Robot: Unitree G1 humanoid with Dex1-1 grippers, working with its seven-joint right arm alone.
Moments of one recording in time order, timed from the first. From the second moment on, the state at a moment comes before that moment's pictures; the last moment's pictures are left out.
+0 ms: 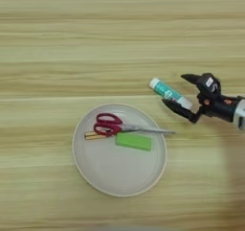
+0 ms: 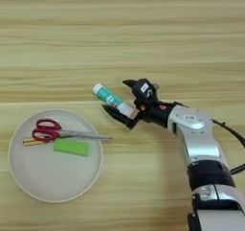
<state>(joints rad) -0.33 -0.50 -0.05 0.54 0.11 -0.16 0.95</state>
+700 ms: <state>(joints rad) -0.21 -0.49 -0.05 0.18 0.29 -0.07 1.07</state>
